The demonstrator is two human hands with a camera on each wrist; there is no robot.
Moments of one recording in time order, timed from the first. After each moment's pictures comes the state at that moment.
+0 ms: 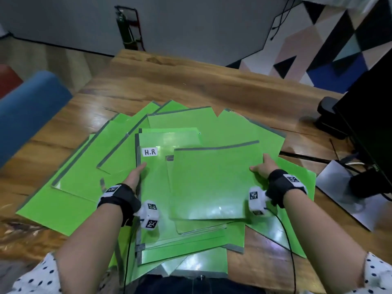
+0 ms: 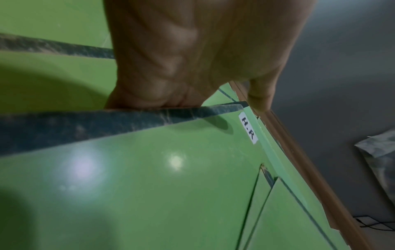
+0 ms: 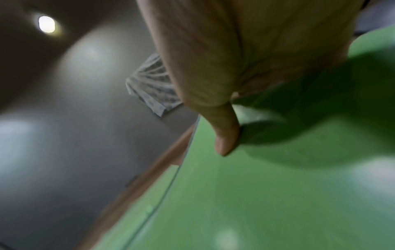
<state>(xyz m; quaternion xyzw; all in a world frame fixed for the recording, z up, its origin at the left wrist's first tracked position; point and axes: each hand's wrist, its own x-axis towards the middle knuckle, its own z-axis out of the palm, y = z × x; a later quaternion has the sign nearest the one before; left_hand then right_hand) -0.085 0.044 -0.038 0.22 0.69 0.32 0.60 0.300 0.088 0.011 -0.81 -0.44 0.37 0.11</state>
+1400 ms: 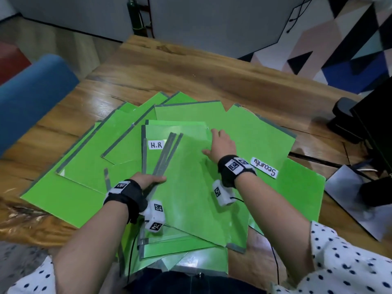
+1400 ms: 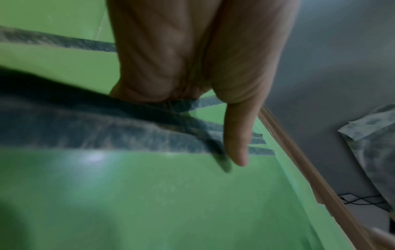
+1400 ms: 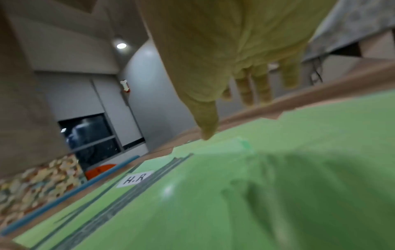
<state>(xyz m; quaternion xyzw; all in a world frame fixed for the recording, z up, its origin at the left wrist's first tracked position) -0.068 0.026 -0.022 0.25 0.77 0.16 0.57 0.153 0.125 0.008 -0.68 -0.72 0.11 0.01</state>
